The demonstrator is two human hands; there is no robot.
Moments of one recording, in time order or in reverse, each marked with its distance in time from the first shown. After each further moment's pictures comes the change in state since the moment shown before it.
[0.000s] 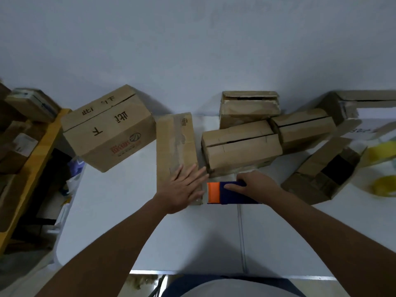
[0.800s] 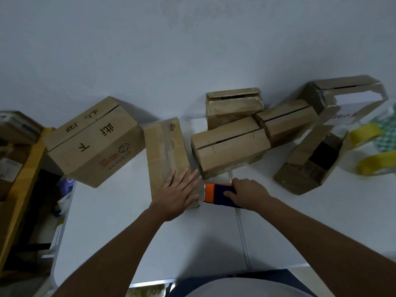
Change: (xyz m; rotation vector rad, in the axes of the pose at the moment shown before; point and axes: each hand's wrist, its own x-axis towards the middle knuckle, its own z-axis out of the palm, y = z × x) left_hand 0.000 0.003 -0.001 0.017 0.033 0.013; right_hand -0.015 -0.012 0.027 -0.012 -0.064 0.205
